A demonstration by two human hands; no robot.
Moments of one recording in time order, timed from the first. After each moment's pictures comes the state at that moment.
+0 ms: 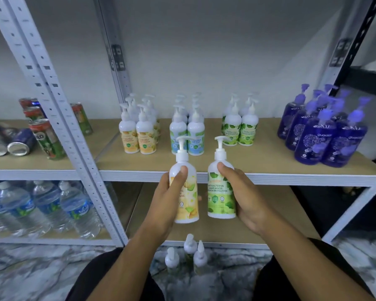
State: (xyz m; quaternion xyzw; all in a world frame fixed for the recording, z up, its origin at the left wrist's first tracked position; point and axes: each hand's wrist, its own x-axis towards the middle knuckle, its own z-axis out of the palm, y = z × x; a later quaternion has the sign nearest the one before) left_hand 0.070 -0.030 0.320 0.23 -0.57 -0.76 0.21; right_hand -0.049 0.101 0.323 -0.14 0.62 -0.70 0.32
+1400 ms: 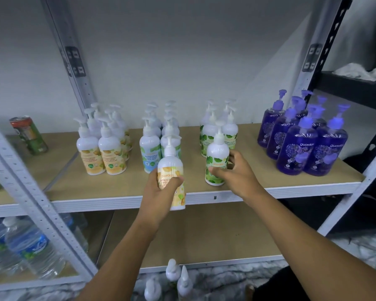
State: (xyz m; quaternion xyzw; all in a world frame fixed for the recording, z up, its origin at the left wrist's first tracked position) left_hand -0.031 -0.066 0.307 0.22 -0.64 -0.69 0.24; right_hand -0.187 0.081 0.310 -0.23 0.74 -0.62 0.09
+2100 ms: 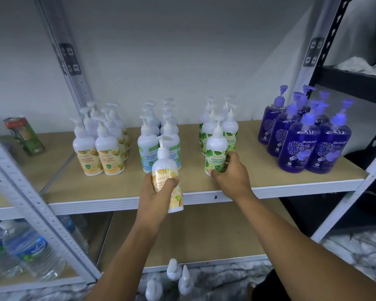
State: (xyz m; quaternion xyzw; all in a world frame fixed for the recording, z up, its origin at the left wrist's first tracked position) left_hand -0.030 -0.068 0.301 0.26 -0.62 -0.69 0.26; right_hand -0.191 0.063 0.292 -0.20 0.83 -0.51 -0.02
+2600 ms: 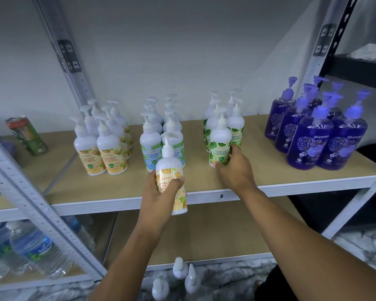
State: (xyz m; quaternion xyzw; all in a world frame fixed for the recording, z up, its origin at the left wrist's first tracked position) left_hand -0.029 -0.071 0.301 0.25 -0.64 -0.68 0.25; right_hand -0.209 0.048 0.290 -0.19 0.84 -0.50 -0.03
